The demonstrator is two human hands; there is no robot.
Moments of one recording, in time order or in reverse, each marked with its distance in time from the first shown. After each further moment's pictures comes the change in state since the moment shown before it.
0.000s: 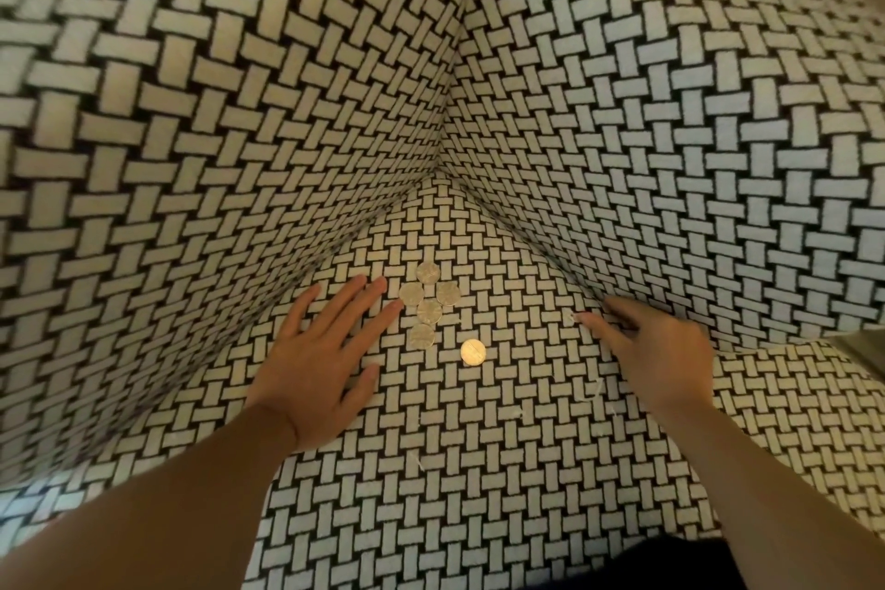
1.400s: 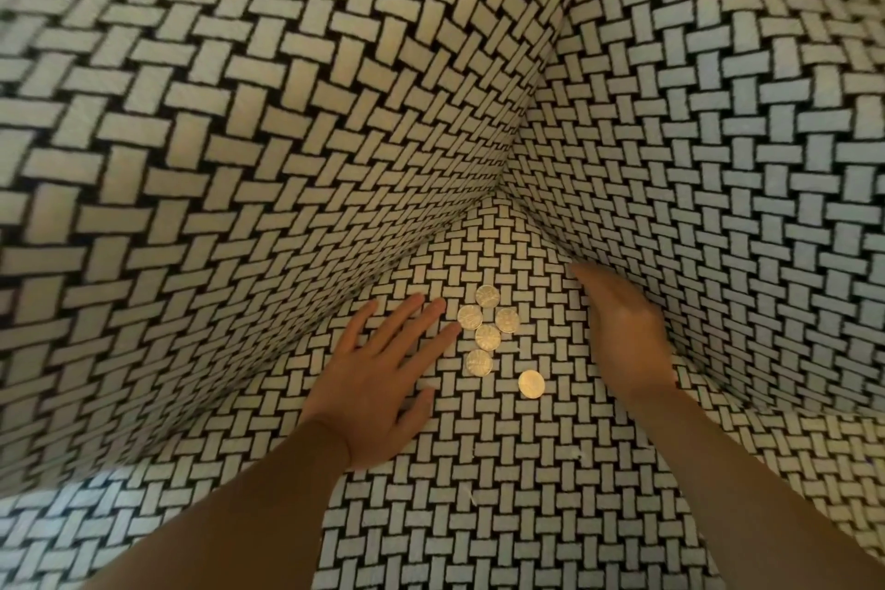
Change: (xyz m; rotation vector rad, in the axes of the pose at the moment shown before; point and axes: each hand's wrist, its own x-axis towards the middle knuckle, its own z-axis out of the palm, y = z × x) left_hand 0.001 0.001 0.000 -0.081 0.036 0.015; right_hand 0.042 -0.063 0.043 0.140 0.063 -0.355
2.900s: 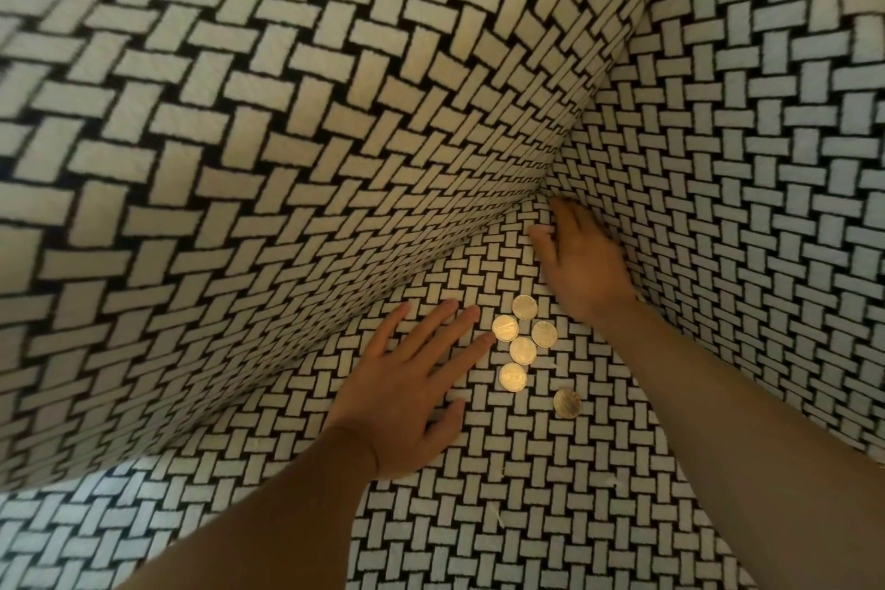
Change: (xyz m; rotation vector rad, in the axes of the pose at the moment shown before) left_hand 0.000 0.000 0.000 -0.049 0.020 -0.008; right_hand 0.089 -0.050 0.027 0.105 -0.287 0.100
